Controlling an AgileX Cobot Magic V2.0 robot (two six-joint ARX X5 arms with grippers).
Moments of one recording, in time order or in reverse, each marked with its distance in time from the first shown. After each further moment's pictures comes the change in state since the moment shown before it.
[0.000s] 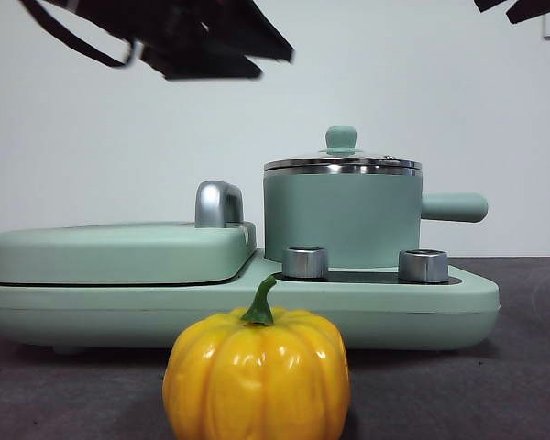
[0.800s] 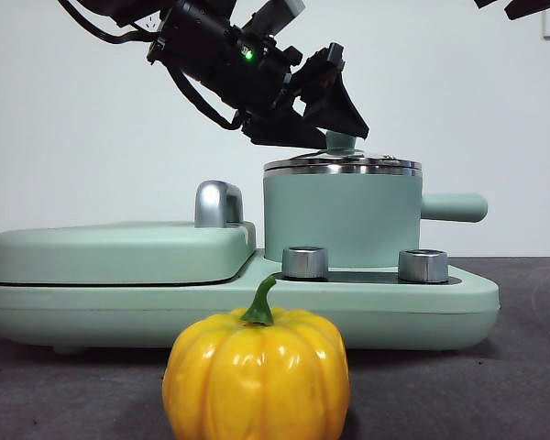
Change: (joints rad) left arm -0.061 0.391 0.371 -0.154 -0.035 -0.026; right arm 0.000 0.000 0.000 0.013 0.000 0.000
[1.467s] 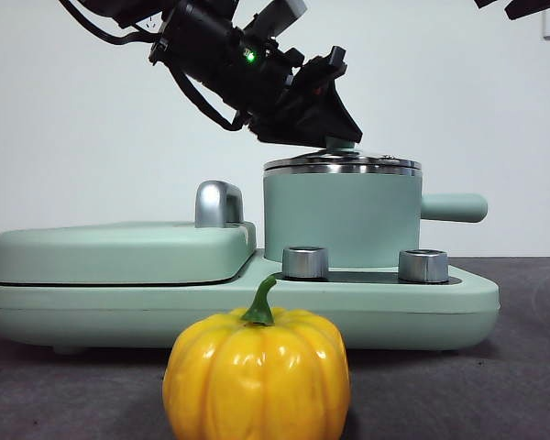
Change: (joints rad) left arm -0.007 0.004 0.003 0.004 -0.036 0.010; right arm 0.000 0.000 0.000 0.000 0.001 0.000
